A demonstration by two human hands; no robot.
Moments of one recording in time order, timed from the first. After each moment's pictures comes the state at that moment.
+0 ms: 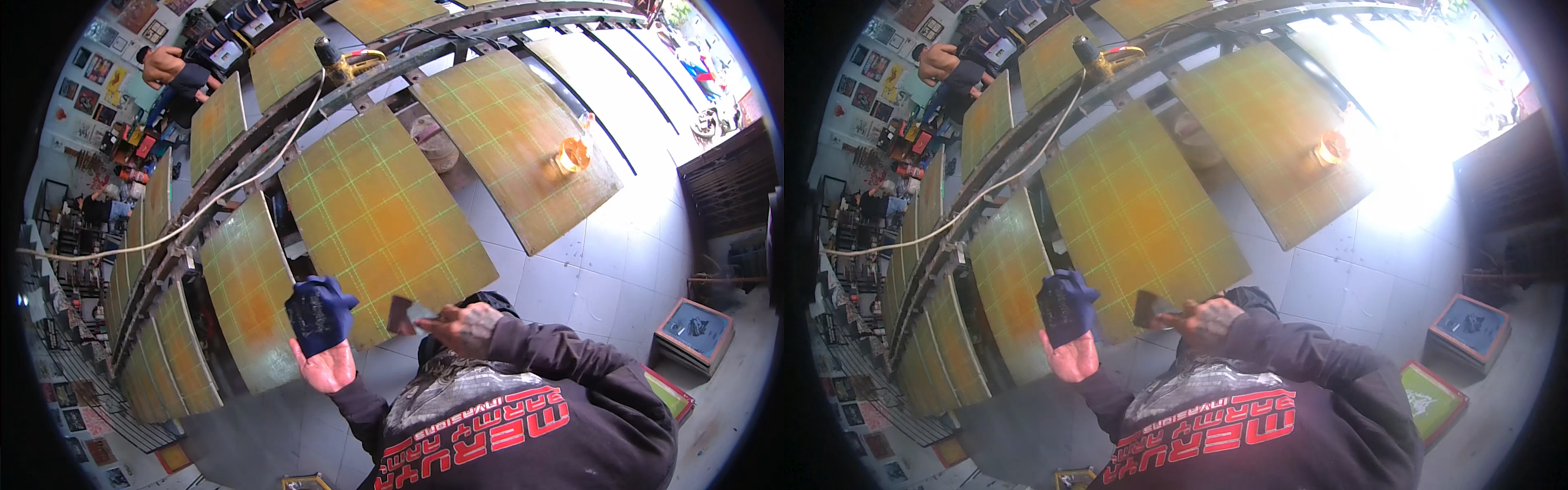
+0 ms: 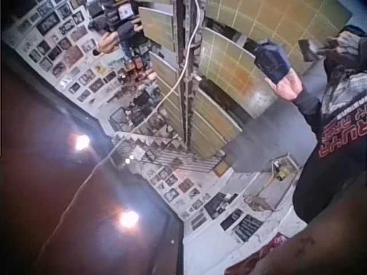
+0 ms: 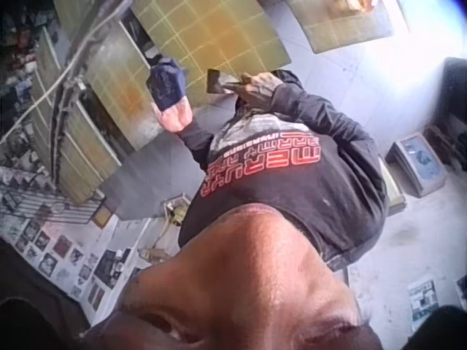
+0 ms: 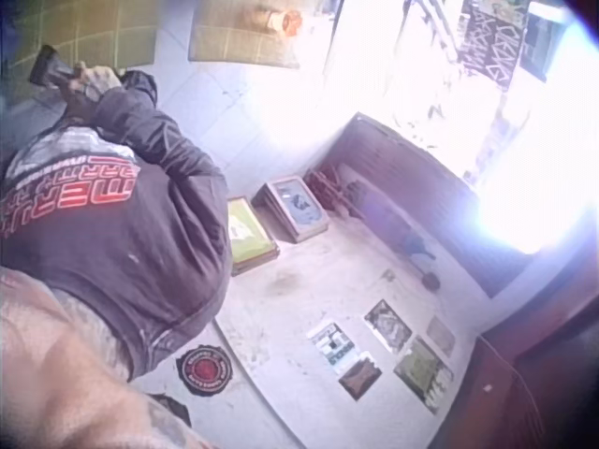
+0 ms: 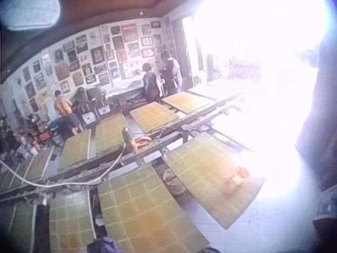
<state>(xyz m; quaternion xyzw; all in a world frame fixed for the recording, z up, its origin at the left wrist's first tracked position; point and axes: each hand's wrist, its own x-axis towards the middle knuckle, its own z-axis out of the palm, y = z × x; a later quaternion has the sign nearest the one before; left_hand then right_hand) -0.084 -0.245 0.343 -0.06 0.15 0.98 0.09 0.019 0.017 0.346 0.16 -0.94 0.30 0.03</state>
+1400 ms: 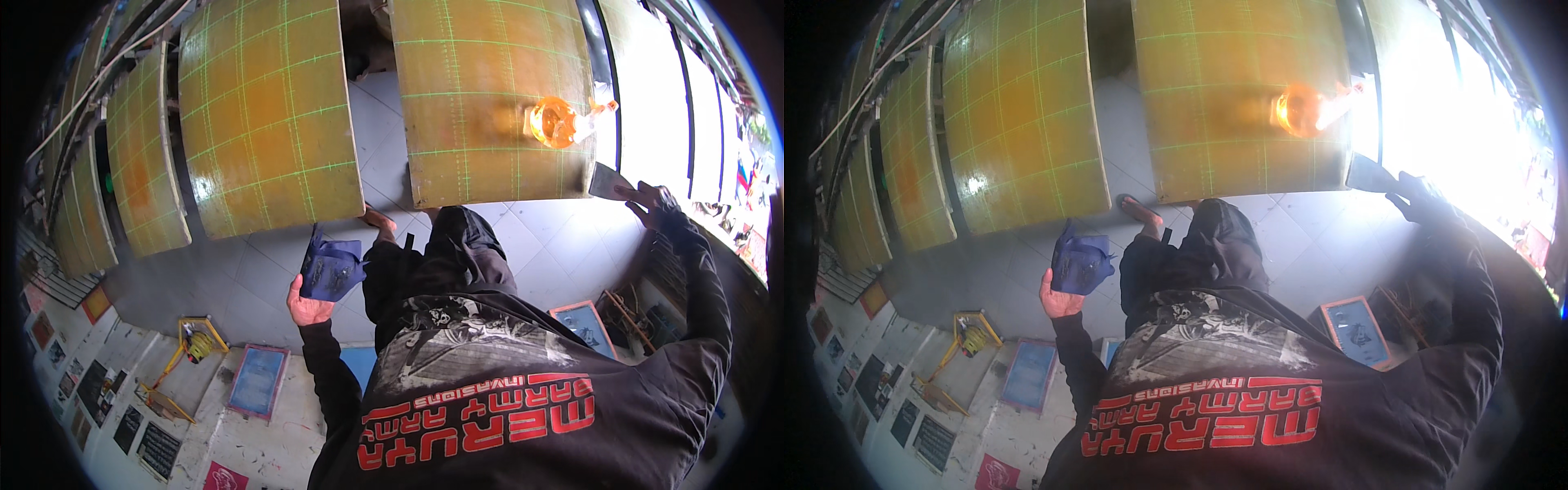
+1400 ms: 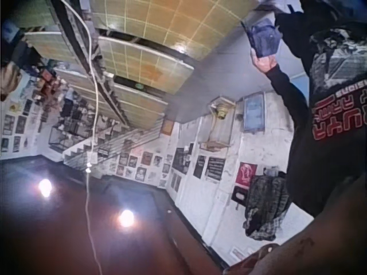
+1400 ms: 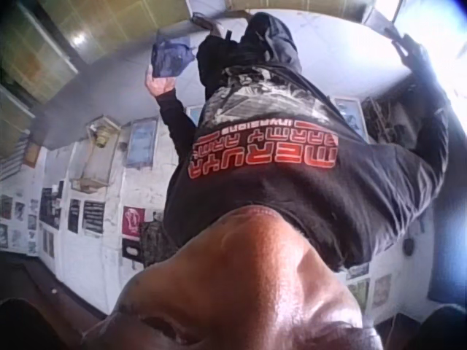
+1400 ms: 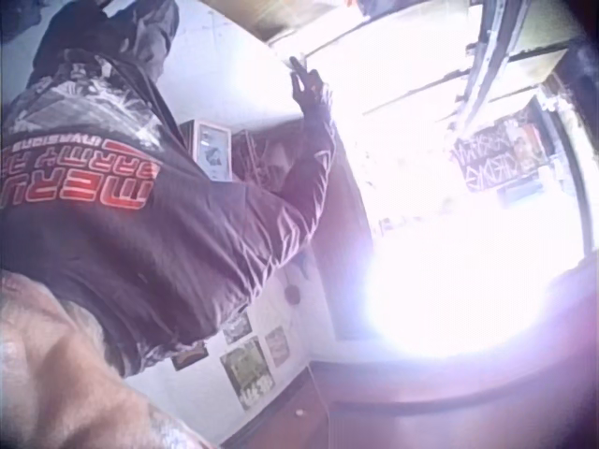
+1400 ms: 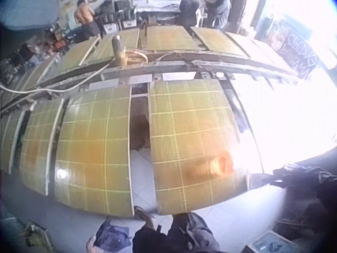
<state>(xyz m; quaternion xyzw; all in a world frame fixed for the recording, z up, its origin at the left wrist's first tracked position) 0.124 -0.096 0.223 -0.30 0.14 0.92 0.20 0.051 0.616 0.343 0.28 -0.94 0.11 -0.17</state>
